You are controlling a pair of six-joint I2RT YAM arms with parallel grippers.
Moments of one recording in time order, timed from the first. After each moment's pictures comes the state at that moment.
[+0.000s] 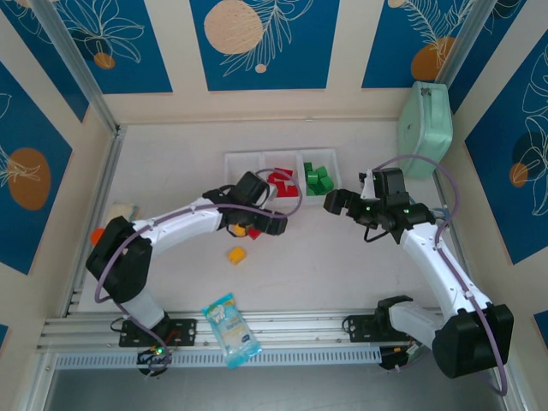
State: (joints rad) left arm -0.77 1.65 1.14 -0.50 0.11 -0.36; right arm 0.19 1.06 0.86 -0.66 -0.34 0.52
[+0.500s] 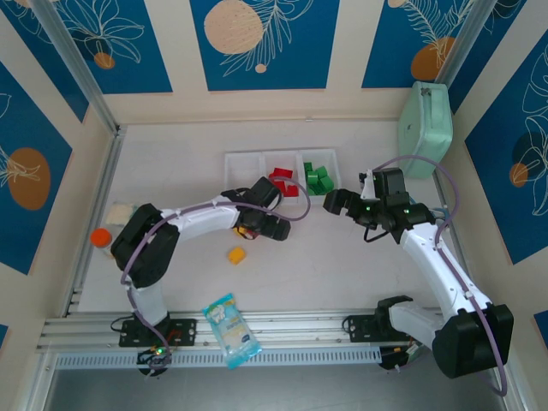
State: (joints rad) left arm -0.78 1.83 1.22 -0.53 0.06 -0.37; right arm 0.19 1.06 0.86 -0.67 -0.35 0.52
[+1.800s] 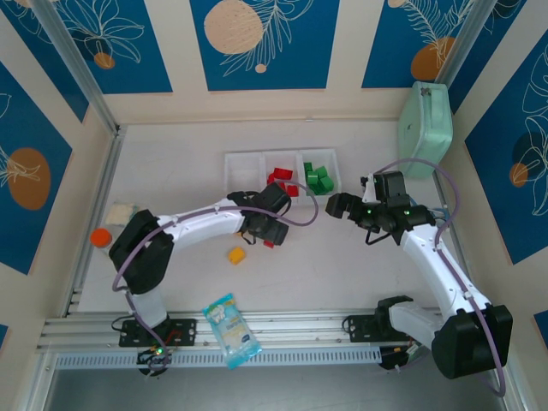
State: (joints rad) left arm -0.88 1.79 1.28 -0.71 -0.16 -0.39; right arm 0.18 1.05 0.84 -0.69 -0.33 0.50
